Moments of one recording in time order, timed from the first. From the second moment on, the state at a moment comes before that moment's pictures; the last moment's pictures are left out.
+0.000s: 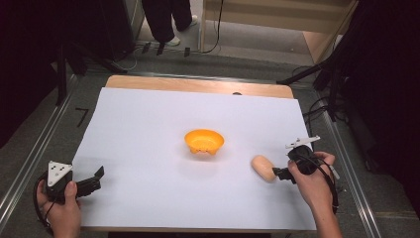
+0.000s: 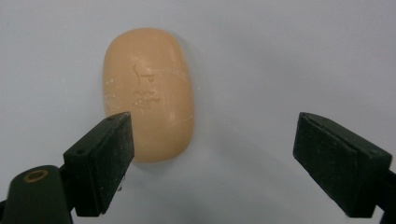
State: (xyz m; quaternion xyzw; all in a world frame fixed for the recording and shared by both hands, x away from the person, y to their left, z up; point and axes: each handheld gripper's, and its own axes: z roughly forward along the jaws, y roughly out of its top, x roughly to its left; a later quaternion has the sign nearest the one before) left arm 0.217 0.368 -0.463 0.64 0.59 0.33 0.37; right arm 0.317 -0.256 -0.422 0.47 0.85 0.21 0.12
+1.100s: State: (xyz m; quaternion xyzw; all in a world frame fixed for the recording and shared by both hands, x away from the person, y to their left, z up) left arm 0.217 0.368 -0.463 0.63 0.59 0.33 0.37; right arm 0.342 -0.211 -0.443 0.49 0.85 0.17 0.06
